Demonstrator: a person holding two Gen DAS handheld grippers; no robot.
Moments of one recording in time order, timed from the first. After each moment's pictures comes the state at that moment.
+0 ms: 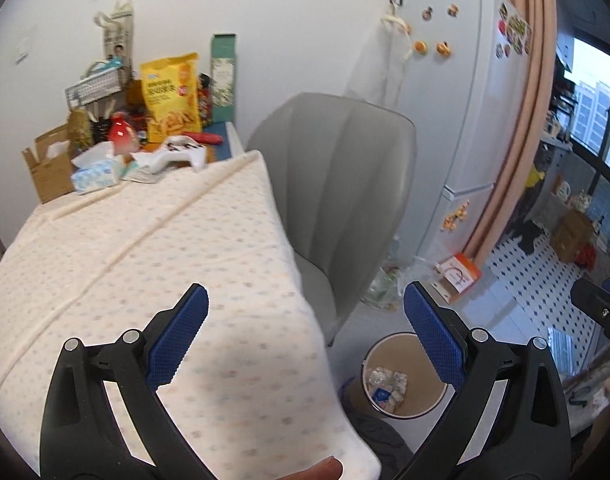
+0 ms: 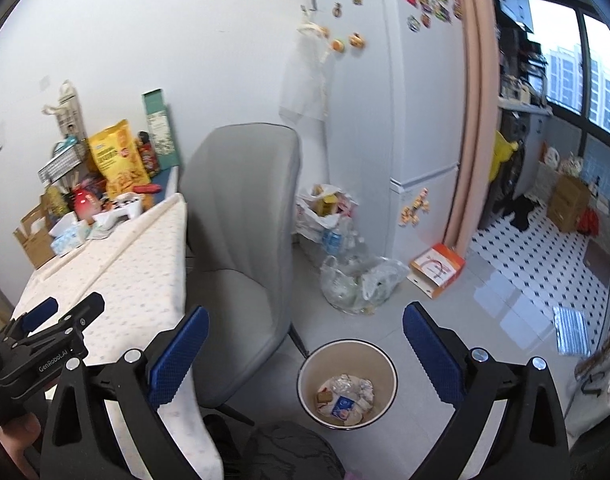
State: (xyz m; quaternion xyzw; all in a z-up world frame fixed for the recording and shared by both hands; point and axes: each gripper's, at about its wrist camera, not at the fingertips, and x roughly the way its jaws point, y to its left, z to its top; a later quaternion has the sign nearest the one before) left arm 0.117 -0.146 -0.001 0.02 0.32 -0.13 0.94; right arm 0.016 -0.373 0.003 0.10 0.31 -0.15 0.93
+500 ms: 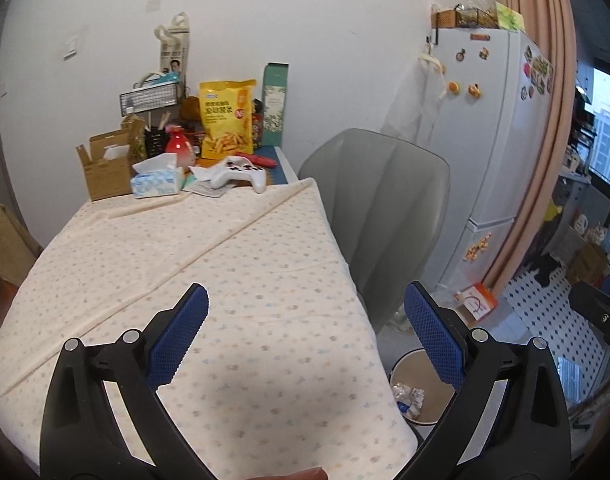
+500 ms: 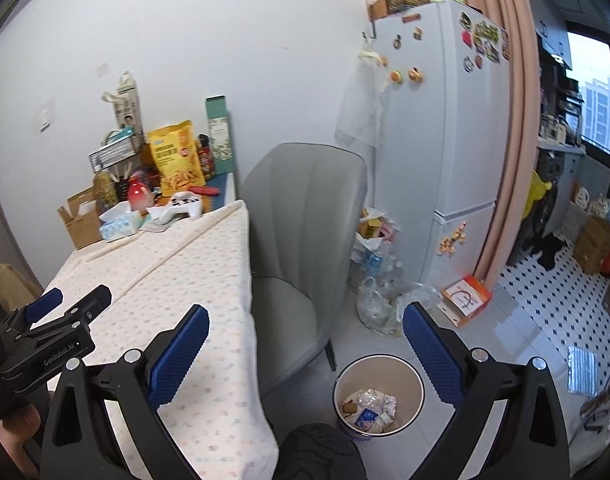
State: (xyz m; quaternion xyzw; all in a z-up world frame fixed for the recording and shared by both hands) left arm 0.069 -0.064 0.032 -0.01 0.27 -0.08 0.96; right arm -0.008 -0.289 0.041 0.06 0.28 -0.08 0.95
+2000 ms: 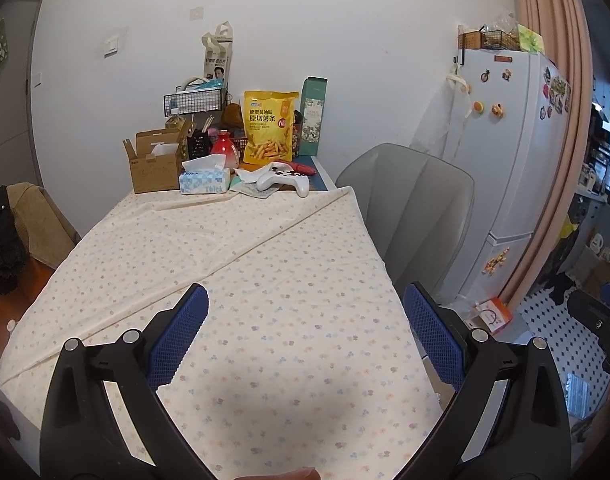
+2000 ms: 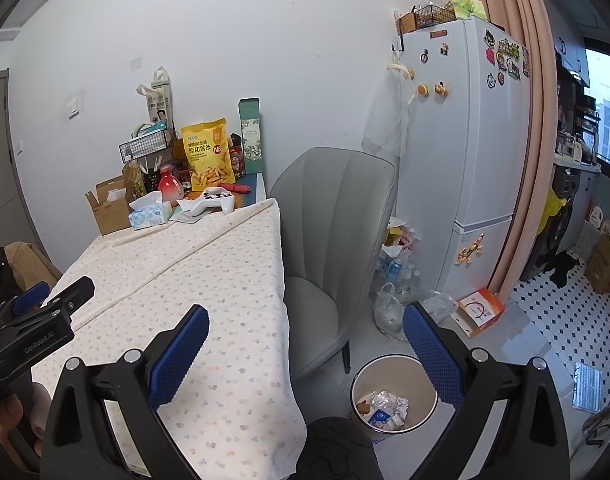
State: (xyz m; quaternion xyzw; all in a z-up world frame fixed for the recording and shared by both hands) left arm 0.017 -0.012 0.038 -0.03 0.26 -0.03 0.97; right arm -0.039 -0.251 0.035 0.04 0.26 -0.05 0.96
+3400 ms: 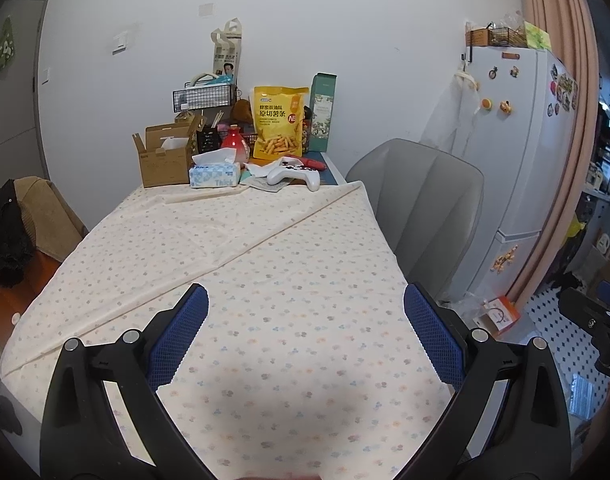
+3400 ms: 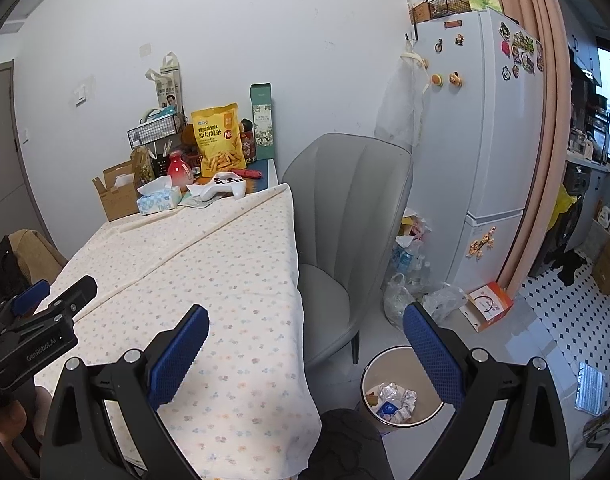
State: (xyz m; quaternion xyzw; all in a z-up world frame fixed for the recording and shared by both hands) left arm 0.014 -0.003 0.025 -0.03 0.26 -0.02 0.97; right arm -0.028 -0.237 0.021 0.04 0.29 -0.03 0.96
